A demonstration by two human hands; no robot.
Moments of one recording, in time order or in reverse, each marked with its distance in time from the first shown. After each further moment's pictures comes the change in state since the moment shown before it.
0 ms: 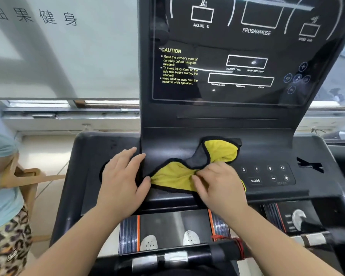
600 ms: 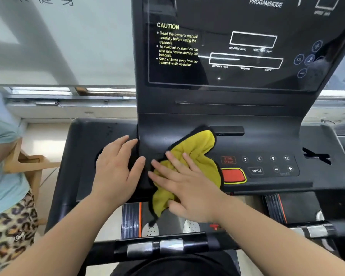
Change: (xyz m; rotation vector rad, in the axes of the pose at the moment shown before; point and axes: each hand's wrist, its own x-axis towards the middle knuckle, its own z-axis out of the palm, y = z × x) left_hand -0.001 0.002 0.002 -0.090 0.028 -0.097; right_hand -0.001 -0.031 0.016 -0.016 -0.663 -0.424
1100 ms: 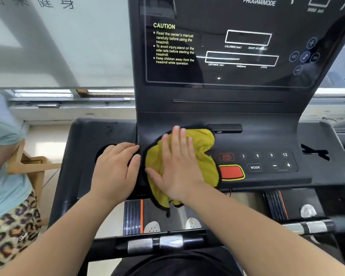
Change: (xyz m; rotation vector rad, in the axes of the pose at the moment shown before) left_hand -0.002 0.005 -0.005 0.029 0.045 0.060; right_hand 0.050 -0.022 -0.015 -0.014 0.087 0.511
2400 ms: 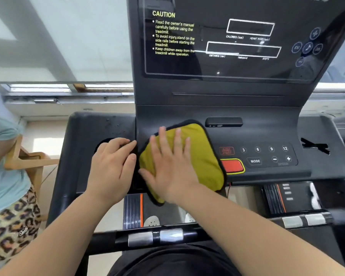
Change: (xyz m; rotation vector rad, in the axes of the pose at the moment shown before) left_hand -0.012 -0.004 -0.003 -0.043 -0.010 -0.017; right_hand -0.010 -0.017 0.005 -0.021 -0.050 -0.035
